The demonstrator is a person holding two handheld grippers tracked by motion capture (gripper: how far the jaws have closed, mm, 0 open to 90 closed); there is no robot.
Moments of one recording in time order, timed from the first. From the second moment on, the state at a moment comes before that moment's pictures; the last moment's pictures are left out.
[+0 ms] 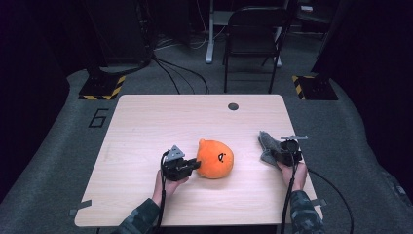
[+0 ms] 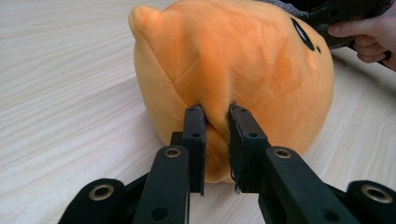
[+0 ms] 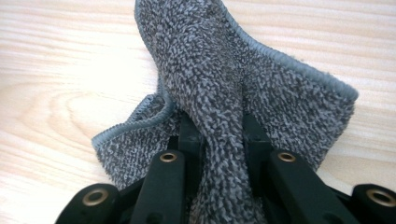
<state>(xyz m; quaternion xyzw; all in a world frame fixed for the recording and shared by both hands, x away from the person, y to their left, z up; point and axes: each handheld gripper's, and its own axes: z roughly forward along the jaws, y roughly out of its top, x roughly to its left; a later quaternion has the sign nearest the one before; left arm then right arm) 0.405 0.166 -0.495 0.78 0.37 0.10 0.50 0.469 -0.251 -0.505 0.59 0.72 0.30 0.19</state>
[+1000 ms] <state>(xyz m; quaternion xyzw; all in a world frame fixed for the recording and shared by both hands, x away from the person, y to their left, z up) 0.402 0.159 -0.490 0.77 0.37 0.11 0.51 0.423 -0.174 -0.416 0.46 0.76 0.42 0.18</state>
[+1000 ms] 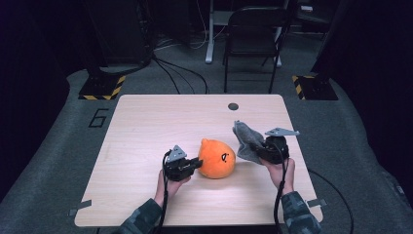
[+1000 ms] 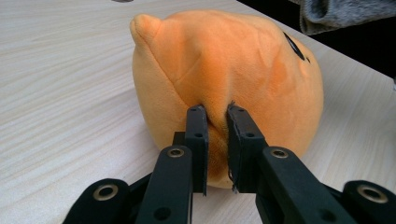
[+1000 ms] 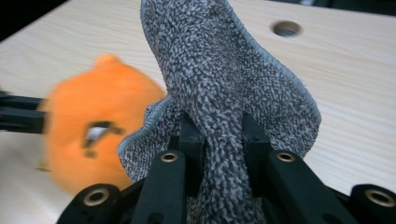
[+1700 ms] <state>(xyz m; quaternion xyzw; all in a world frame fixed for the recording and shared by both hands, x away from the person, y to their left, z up) 0.404 0.162 -0.490 0.77 0.37 0.11 0.50 0.424 -0.111 -0.441 0.42 0.81 0.38 0.15</state>
